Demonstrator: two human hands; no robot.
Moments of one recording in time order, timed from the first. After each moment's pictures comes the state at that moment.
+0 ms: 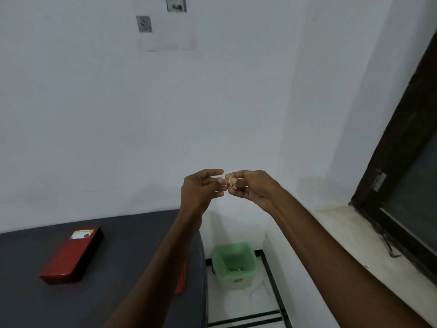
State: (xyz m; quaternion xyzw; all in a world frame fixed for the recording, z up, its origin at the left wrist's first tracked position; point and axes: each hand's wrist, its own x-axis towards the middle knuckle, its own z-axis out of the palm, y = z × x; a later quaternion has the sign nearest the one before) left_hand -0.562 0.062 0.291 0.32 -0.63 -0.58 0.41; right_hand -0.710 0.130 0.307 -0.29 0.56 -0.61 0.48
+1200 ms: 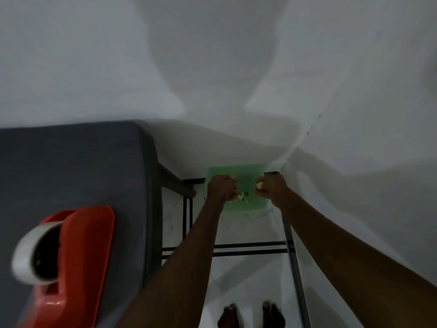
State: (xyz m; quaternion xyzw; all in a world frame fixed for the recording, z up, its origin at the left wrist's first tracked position) left_hand -0.809 -0.152 -0.267 0.64 -0.40 -0.65 0.11; right_hand -0.955 -0.098 -0.293 0.02 0.74 -0.41 0.54
